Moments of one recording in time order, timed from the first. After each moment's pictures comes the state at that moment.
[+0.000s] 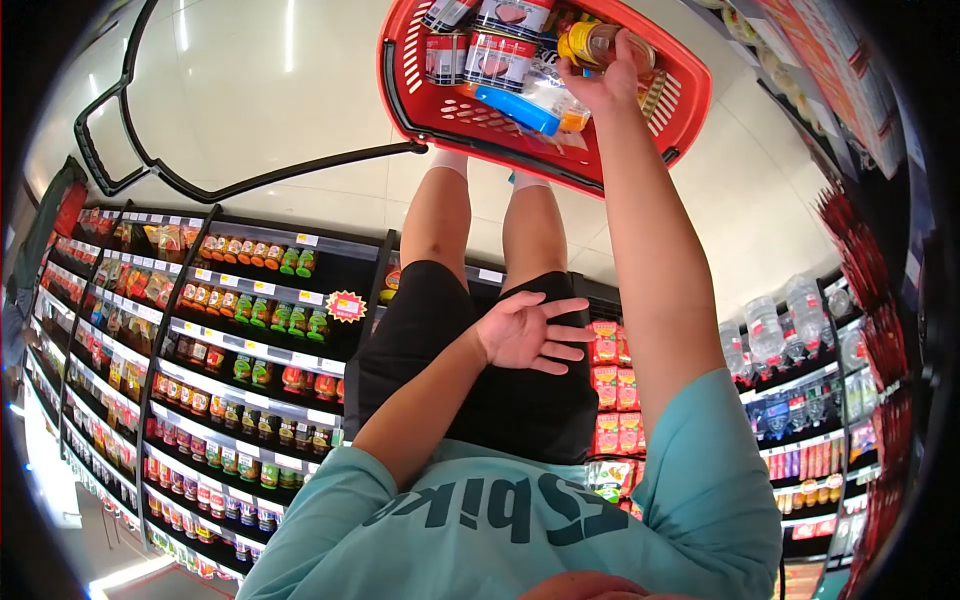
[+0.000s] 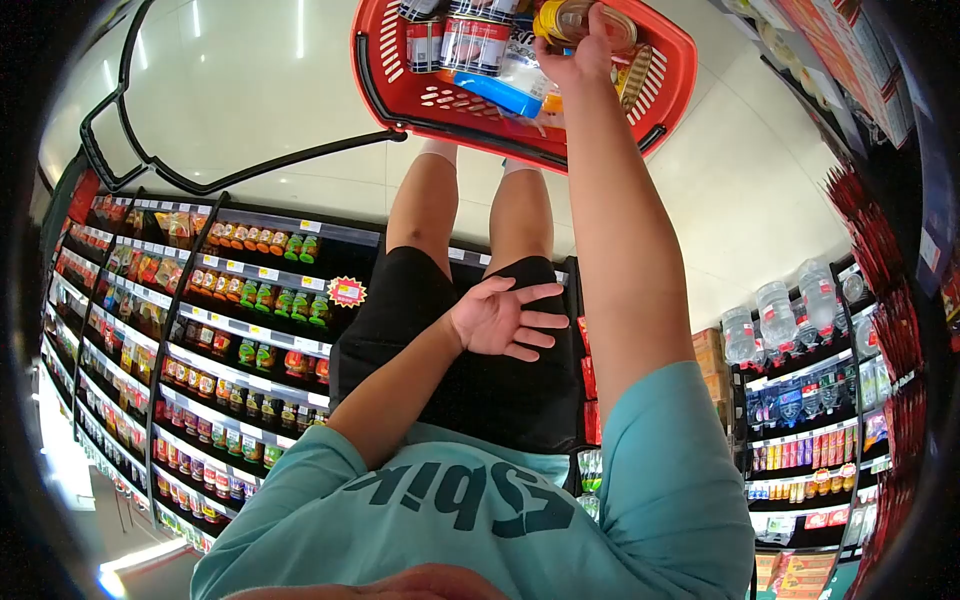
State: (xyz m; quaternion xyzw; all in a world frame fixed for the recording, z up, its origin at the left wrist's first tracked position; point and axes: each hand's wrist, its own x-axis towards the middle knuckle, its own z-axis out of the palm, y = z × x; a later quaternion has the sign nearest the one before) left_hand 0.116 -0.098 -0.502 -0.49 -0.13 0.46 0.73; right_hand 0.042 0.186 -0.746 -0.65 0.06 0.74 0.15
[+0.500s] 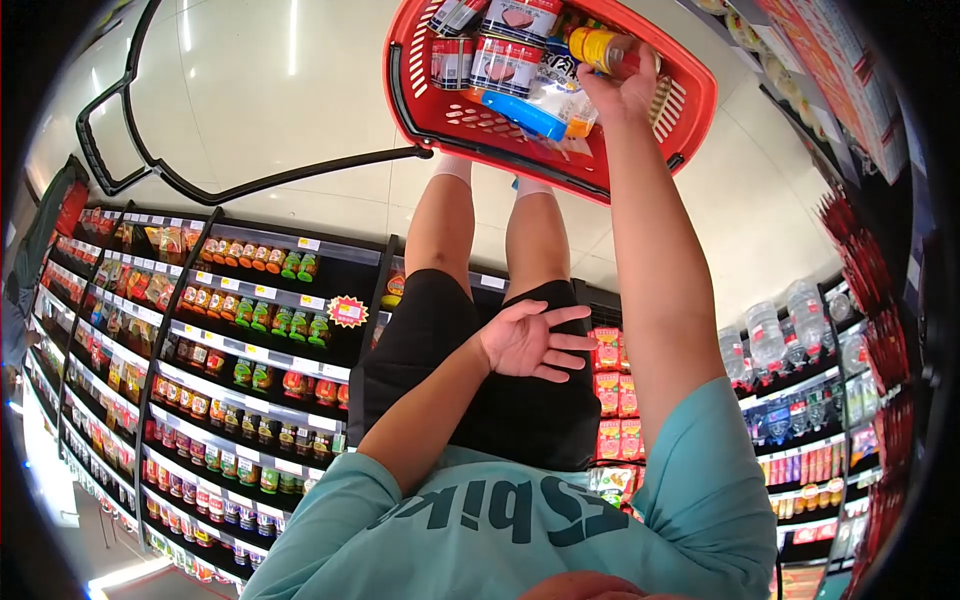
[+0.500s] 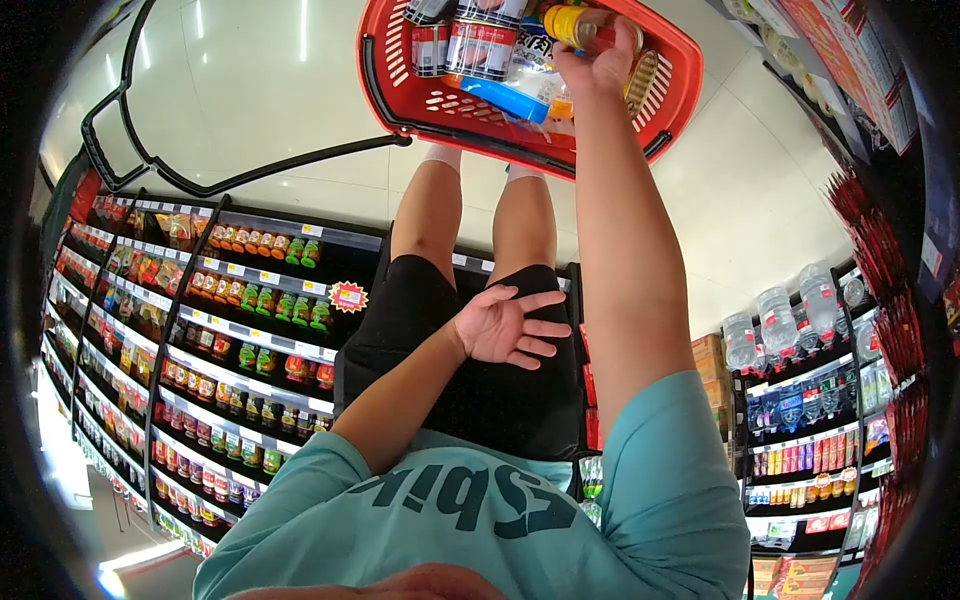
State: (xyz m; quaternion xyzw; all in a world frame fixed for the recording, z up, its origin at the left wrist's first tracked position) left_hand 0.125 -0.108 -0.506 -0.50 -0.17 0.47 0.71; right_hand 0.055 0.195 -0.764 -0.62 0.07 0.75 0.24
